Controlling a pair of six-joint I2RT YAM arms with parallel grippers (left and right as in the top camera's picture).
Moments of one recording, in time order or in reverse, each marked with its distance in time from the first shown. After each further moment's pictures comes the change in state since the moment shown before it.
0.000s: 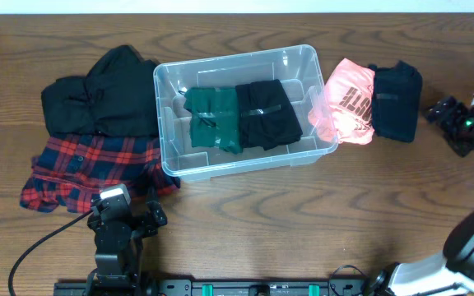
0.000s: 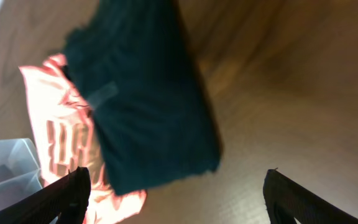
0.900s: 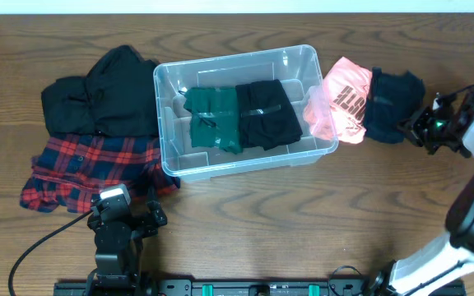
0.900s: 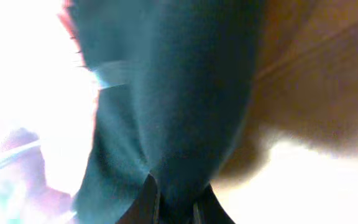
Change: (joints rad) left arm 0.000 0.000 0.000 0.000 0.000 0.000; right arm 0.078 0.127 -0.013 0.005 -0.176 0.034
